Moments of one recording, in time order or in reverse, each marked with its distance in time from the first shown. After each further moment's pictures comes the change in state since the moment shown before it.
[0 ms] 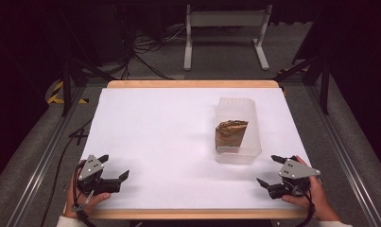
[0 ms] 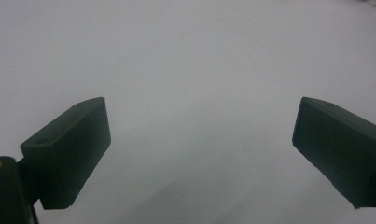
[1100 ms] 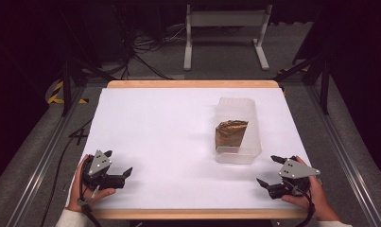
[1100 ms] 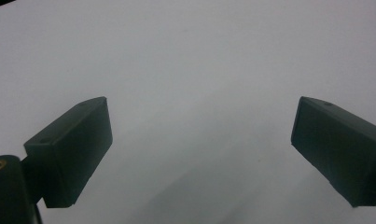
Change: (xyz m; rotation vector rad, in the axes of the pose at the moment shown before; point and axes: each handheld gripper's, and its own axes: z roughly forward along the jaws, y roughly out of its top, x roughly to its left) left arm 0.001 0.008 0.006 0.040 0.040 0.071; right arm 0.000 -0.001 0.001 0.005 0.006 0.007
